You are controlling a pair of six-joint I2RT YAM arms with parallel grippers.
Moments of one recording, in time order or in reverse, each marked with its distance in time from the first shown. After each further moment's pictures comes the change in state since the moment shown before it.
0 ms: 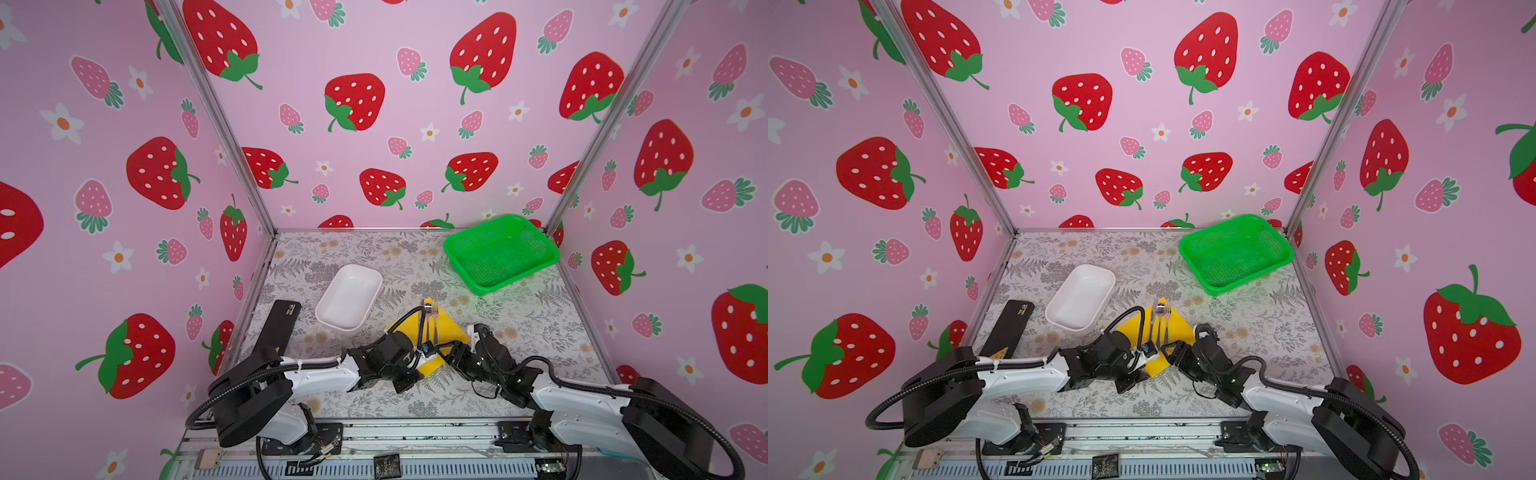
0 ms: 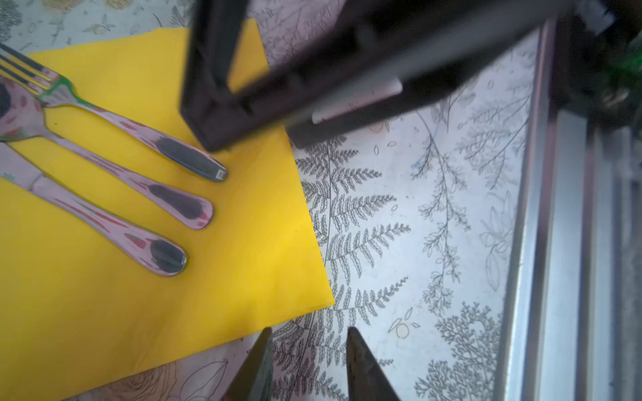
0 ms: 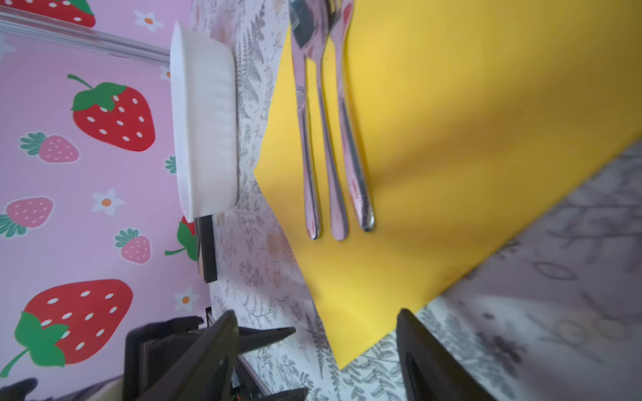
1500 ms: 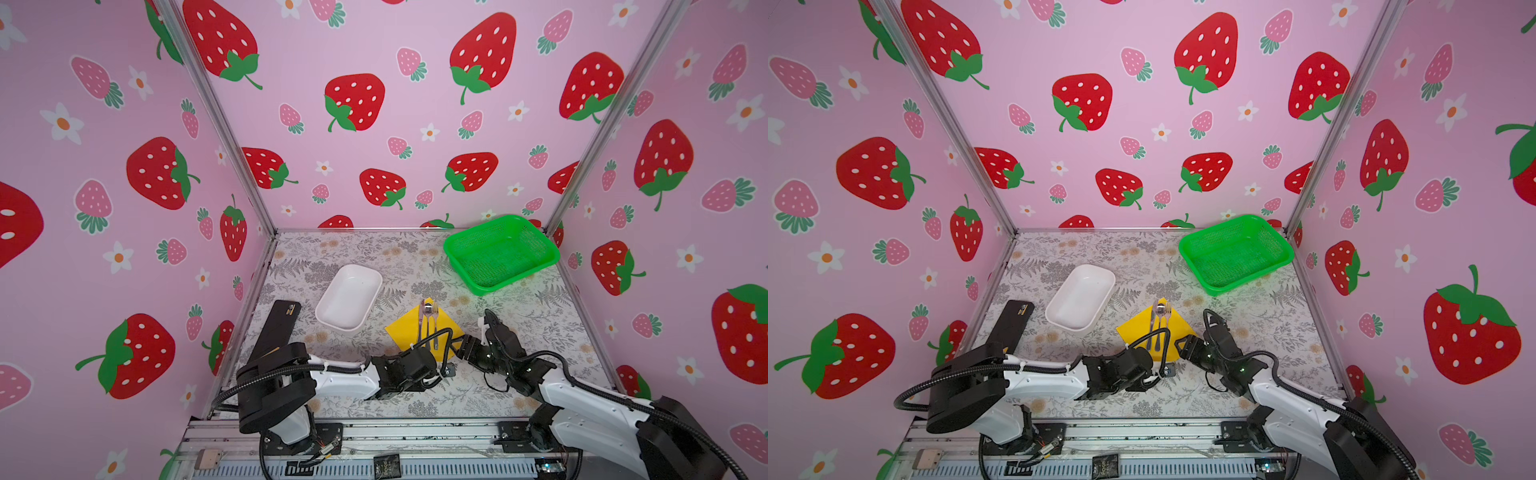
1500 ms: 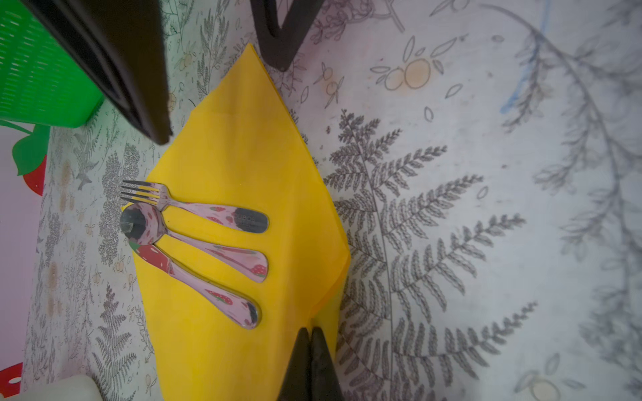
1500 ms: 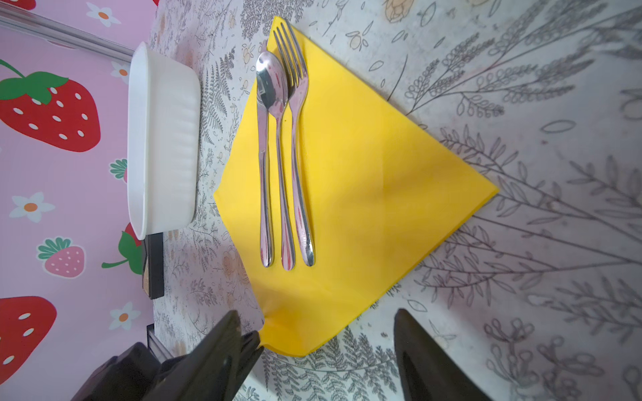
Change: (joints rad) left arm -0.161 0.137 0.114 0.026 -0.450 0.343; right arm -0.159 -0.085 0.061 -0.240 -0.073 -0.240
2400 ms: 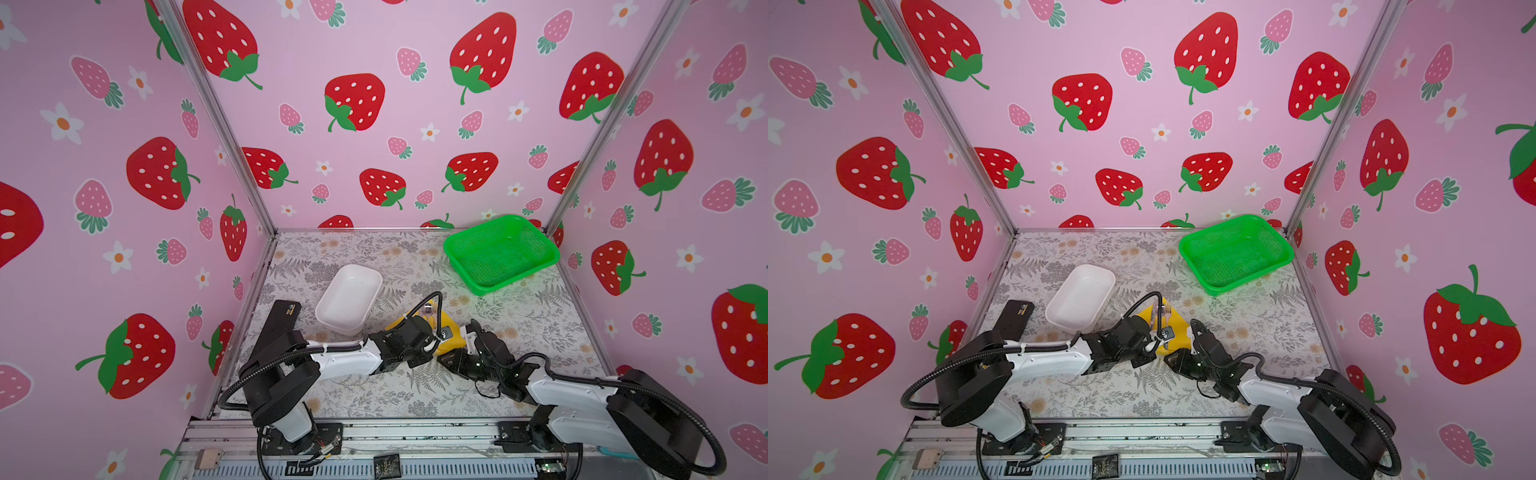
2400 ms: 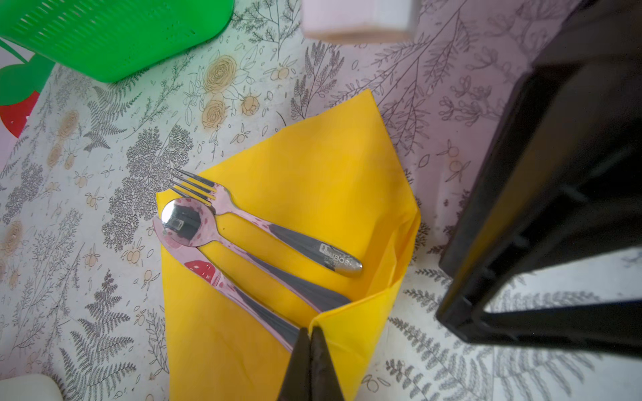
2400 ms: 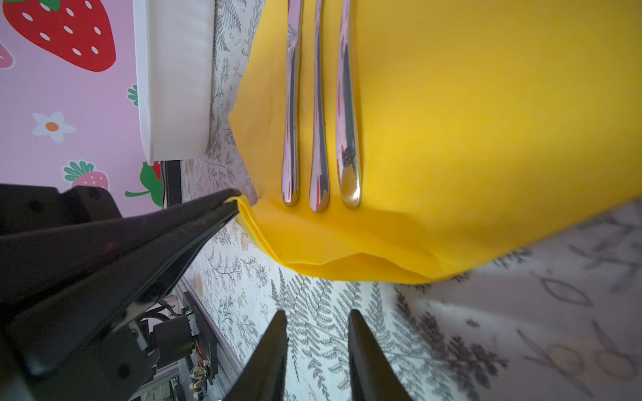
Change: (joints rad) left arm 0.185 0.029 0.116 -0.017 0.175 -0.133; right arm 0.115 0.193 -0.056 0.282 -0.137 0.042
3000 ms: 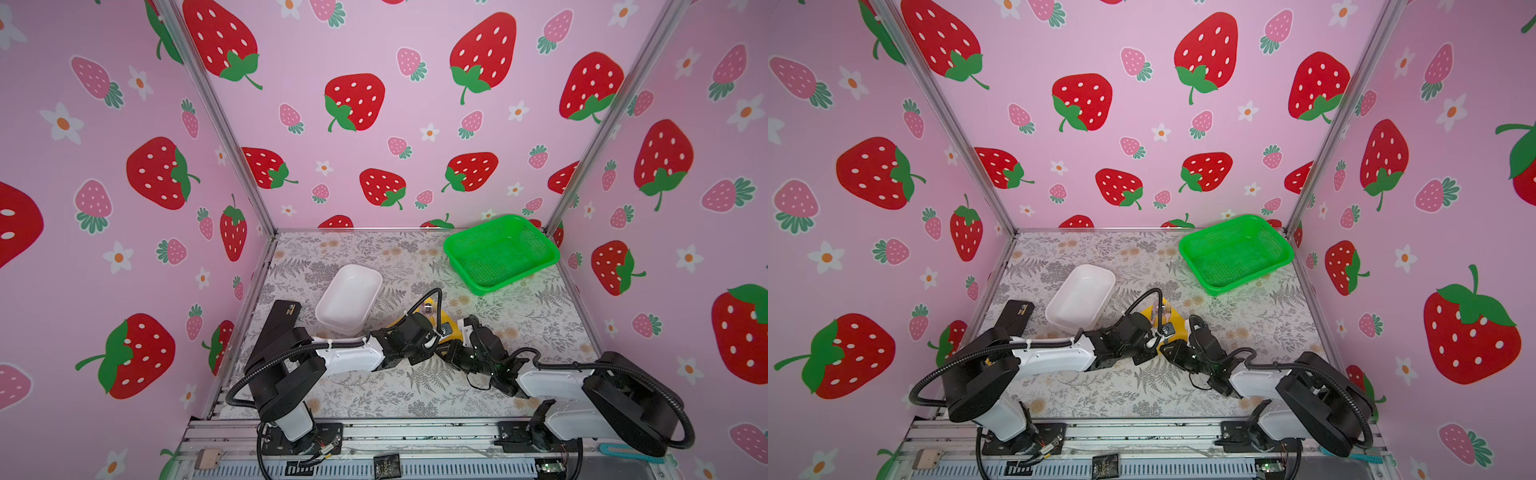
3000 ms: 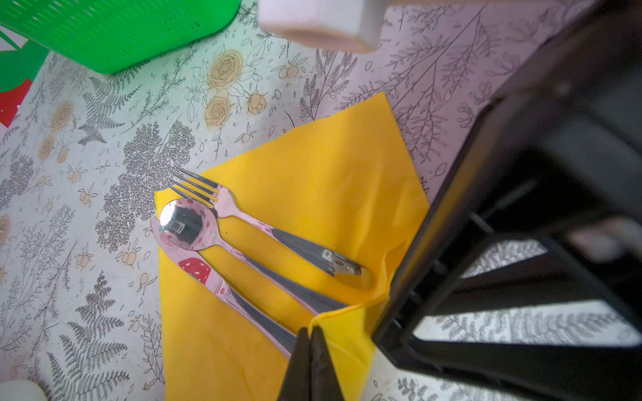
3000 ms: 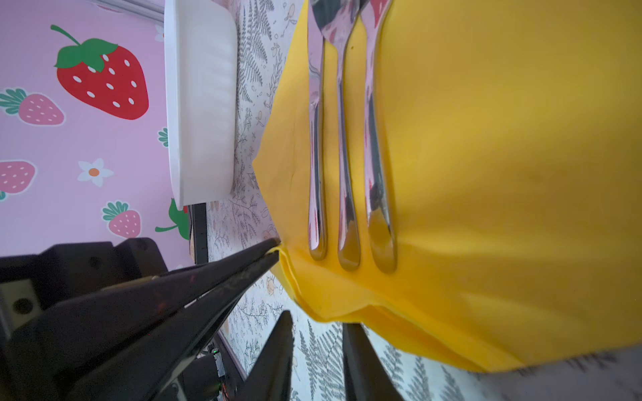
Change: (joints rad) left arm 0.018 0.037 0.024 0.010 0.016 -0.015; right arm 0.000 0.141 0.038 0.182 0.056 0.099
